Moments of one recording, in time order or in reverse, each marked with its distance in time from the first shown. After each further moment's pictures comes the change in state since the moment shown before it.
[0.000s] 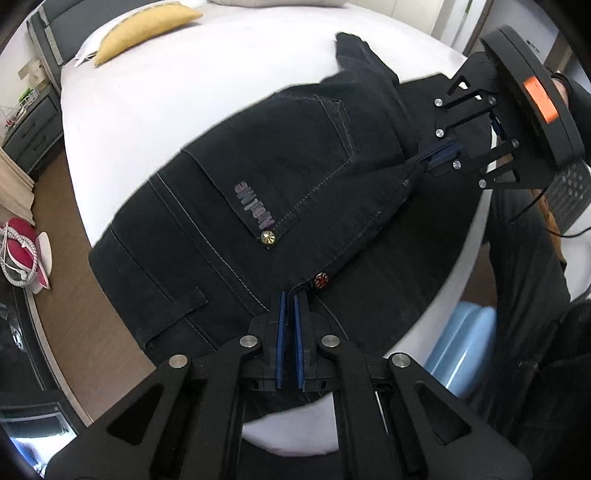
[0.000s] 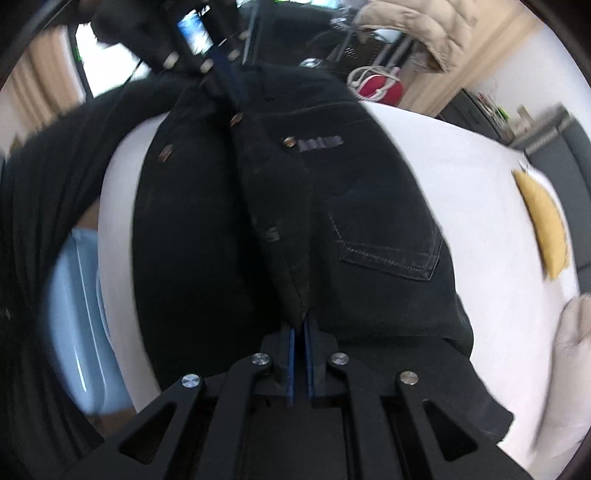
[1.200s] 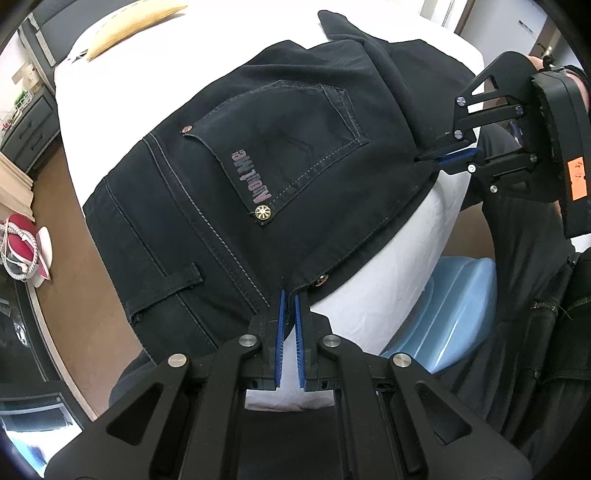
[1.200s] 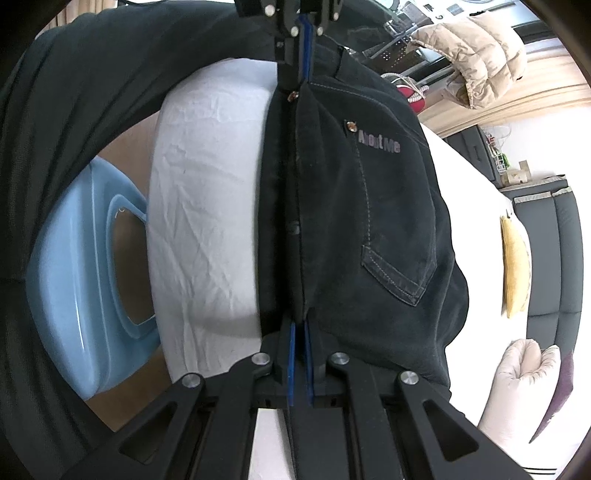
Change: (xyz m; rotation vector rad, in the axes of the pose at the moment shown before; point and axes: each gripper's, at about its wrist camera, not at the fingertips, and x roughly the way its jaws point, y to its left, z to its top) left arm -0.016 -0.011 -0.038 0.031 0.031 0.003; right arm 0.007 0.116 0.002 -0.211 0.107 -0.195
